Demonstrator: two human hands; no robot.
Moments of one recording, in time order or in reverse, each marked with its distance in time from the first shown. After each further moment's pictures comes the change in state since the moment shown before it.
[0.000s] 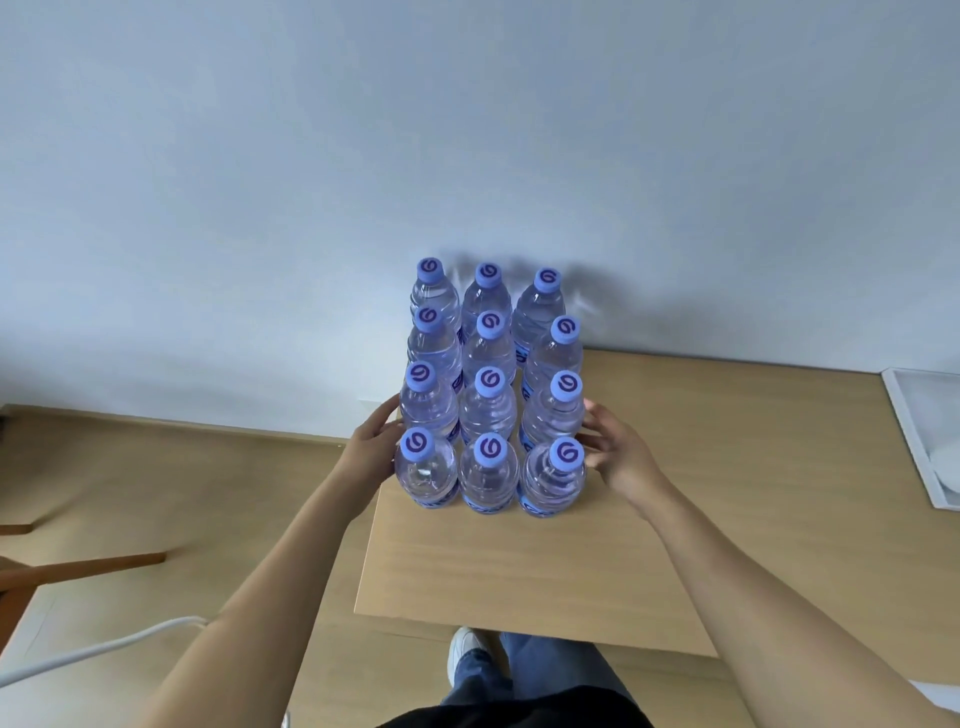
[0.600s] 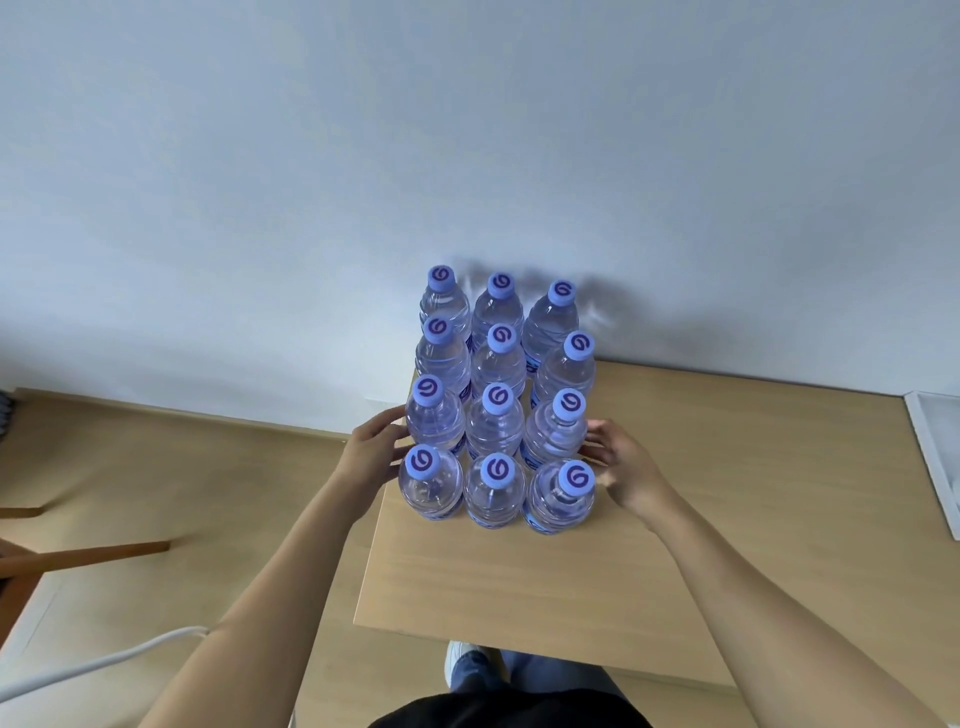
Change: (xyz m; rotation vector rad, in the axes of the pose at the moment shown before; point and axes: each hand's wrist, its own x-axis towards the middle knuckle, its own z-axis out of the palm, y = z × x) left_hand 0.014 0.008 -0.002 -0.029 0.094 -0.048; right_hand 0.018 0.001 -0.002 -0.004 -0.075 0.048
